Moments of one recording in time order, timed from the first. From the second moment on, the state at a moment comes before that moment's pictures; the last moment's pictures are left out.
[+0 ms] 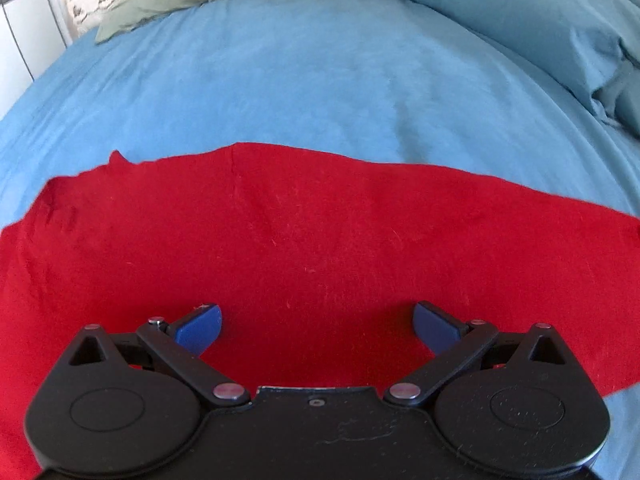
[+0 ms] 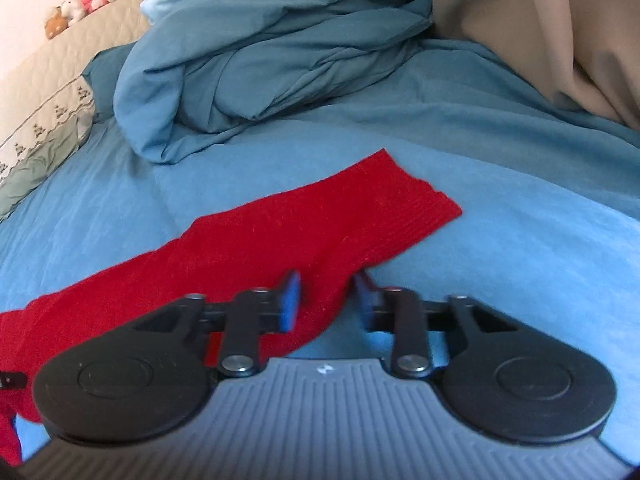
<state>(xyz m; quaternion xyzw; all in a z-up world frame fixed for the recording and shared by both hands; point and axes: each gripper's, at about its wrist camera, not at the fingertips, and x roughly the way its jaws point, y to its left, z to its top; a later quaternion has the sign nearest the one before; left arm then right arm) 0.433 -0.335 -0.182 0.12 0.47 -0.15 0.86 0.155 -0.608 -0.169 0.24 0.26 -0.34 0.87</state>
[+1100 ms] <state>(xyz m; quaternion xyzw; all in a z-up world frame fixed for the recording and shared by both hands) 0.421 -0.052 -0.146 -0.02 0.44 -0.10 0.89 0.326 -0.220 -0.166 -0.05 0.32 0.08 0.94</state>
